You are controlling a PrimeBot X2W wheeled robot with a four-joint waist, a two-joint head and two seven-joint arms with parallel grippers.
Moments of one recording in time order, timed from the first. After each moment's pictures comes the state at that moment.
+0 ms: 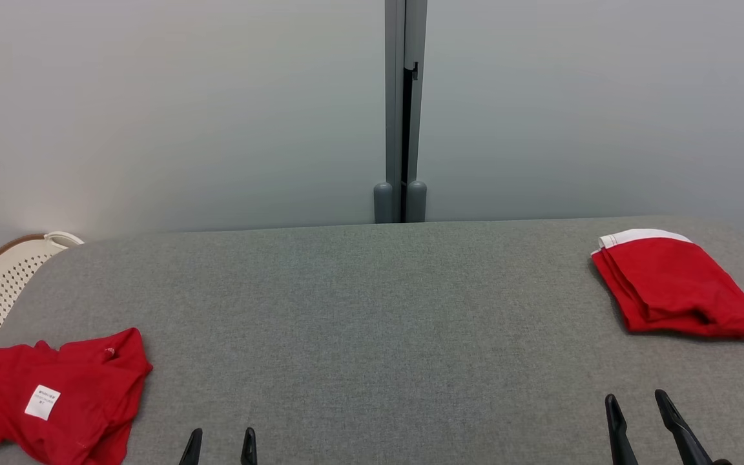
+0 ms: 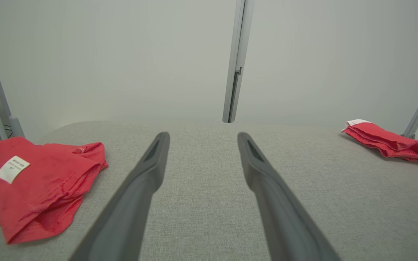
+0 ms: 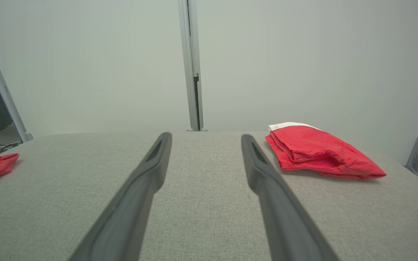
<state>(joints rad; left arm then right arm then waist) 0.27 0.05 -0.16 0.01 -0.14 -0.02 -0.26 0.17 -0.06 -0.02 0.03 0.13 0.13 -0.26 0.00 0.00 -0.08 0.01</state>
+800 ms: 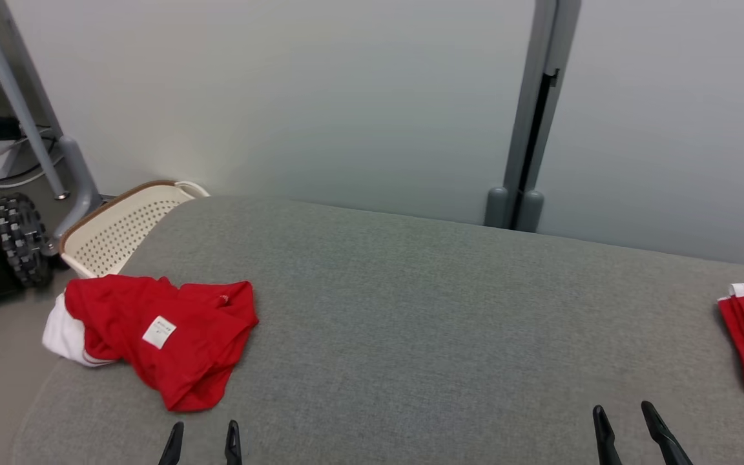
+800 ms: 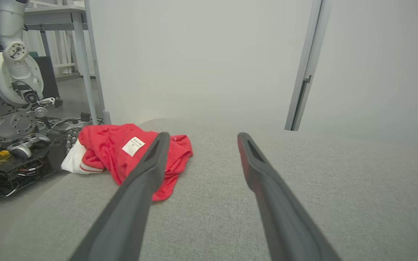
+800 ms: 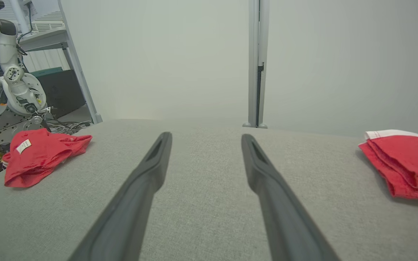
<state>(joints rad) 0.27 0.05 -0.13 -0.01 -0.10 0.02 -0.26 0.19 -0.05 0.00 0.03 0.16 0.13 -0.26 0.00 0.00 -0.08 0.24</state>
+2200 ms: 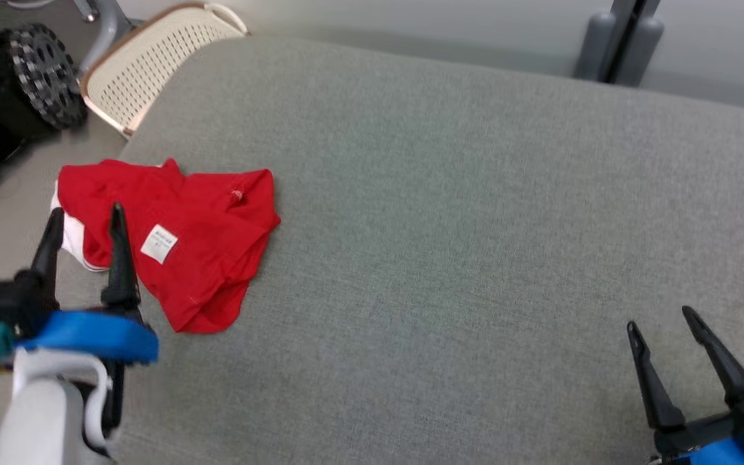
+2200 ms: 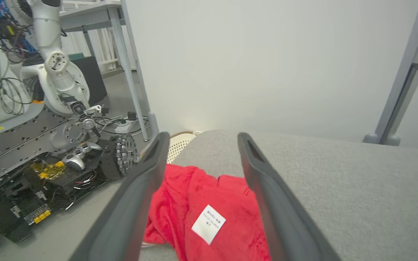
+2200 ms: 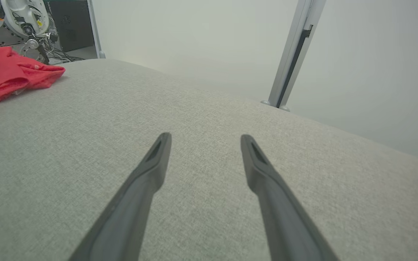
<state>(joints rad) -0.25 0.16 0.05 0.16 -0.19 -0.06 -0.16 0.02 -0.22 0.00 0.01 0.01 0.13 -0.26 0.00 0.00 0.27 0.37</state>
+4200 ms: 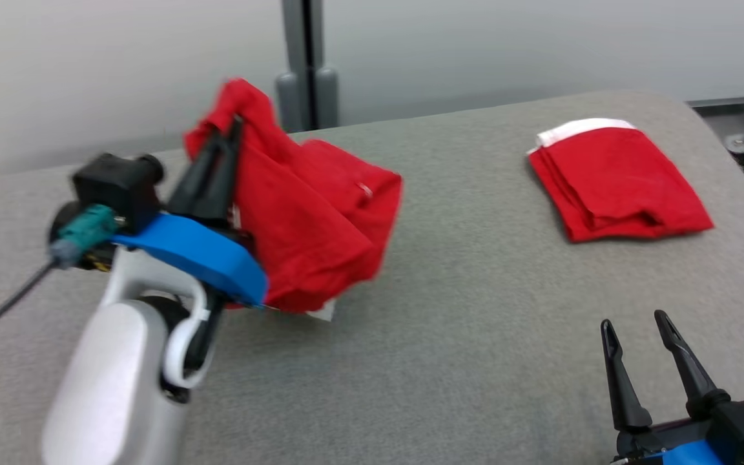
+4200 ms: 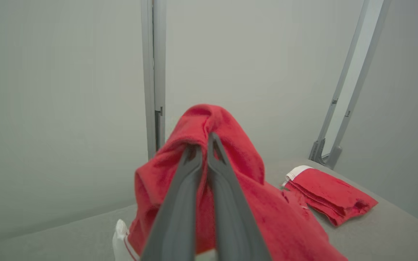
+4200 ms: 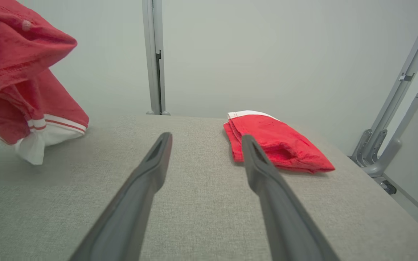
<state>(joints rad) -0.52 0.20 -0.23 0.05 -0.37 -0.07 0.17 -0.01 -0.09 -0.01 0.03 0.05 0.13 -0.26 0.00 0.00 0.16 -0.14</state>
